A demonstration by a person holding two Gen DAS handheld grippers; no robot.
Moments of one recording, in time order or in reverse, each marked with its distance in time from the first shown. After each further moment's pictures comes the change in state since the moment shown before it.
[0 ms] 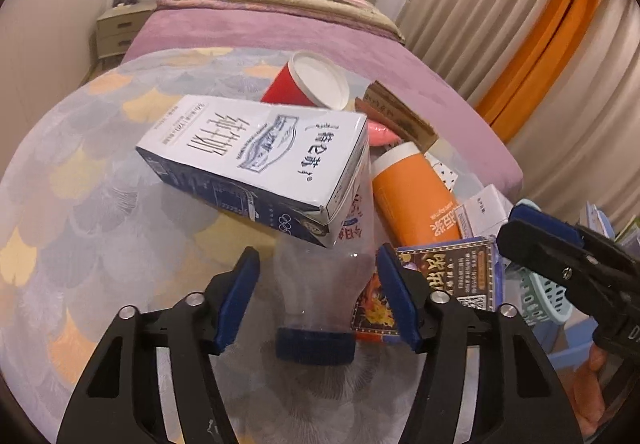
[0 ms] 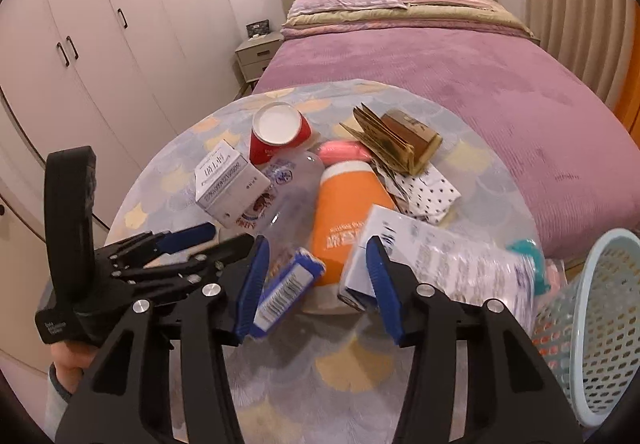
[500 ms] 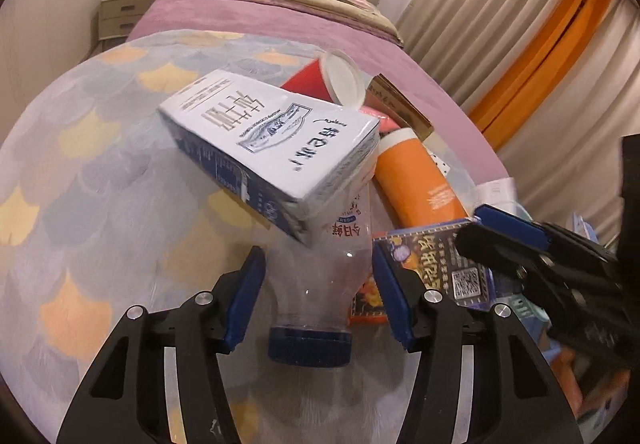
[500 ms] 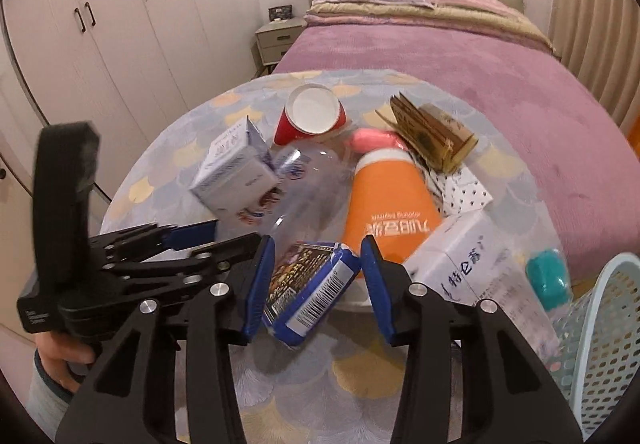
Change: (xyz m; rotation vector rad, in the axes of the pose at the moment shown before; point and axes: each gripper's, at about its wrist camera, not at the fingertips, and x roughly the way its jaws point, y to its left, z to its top) left arm -0.020 0.016 -0.024 -0.068 0.000 -0.055; right arm 0.016 0.018 -0.006 -0.086 0.047 0.034
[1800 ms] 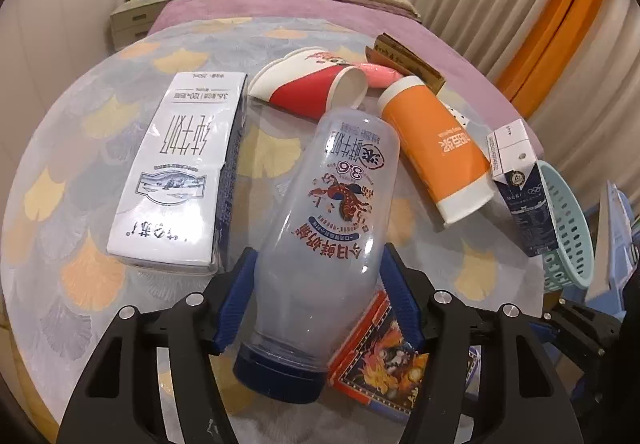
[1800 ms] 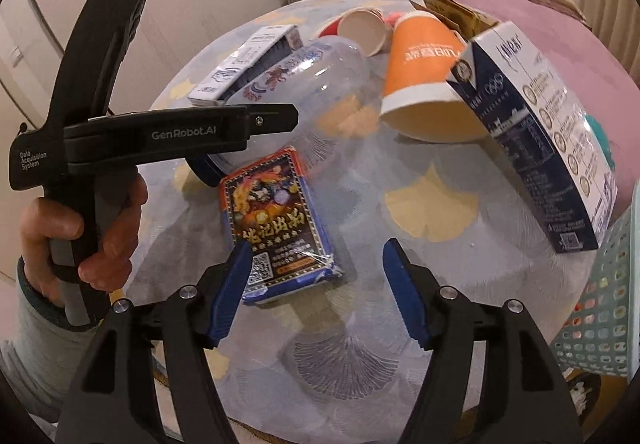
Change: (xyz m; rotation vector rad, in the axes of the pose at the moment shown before) left arm 0.000 -0.022 -0.028 0.088 0.049 0.163; right arm -0.017 0.018 -0.110 -0.039 0.140 0.124
